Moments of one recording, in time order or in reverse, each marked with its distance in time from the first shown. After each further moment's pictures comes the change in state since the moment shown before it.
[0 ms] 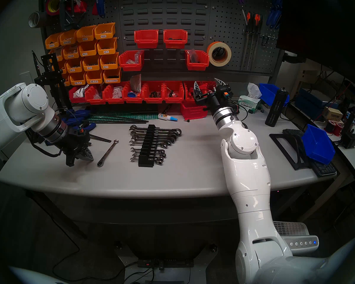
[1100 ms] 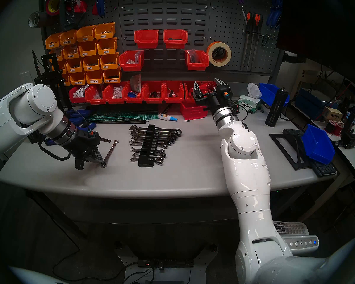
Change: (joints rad) left arm 0.009 -0.029 0.003 -0.079 -0.020 0.045 0.036; right arm 0.000 0.000 0.000 0.000 0.000 0.000 0.000
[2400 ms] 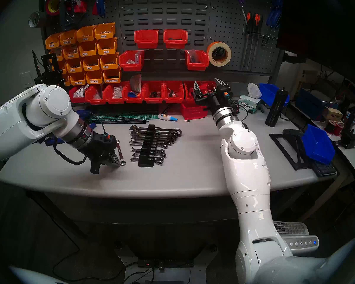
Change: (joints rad) left arm 0.011 -0.085 0.003 -0.072 -0.004 0.004 0.039; right arm 0.000 0.000 0.000 0.000 0.000 0.000 -0.001
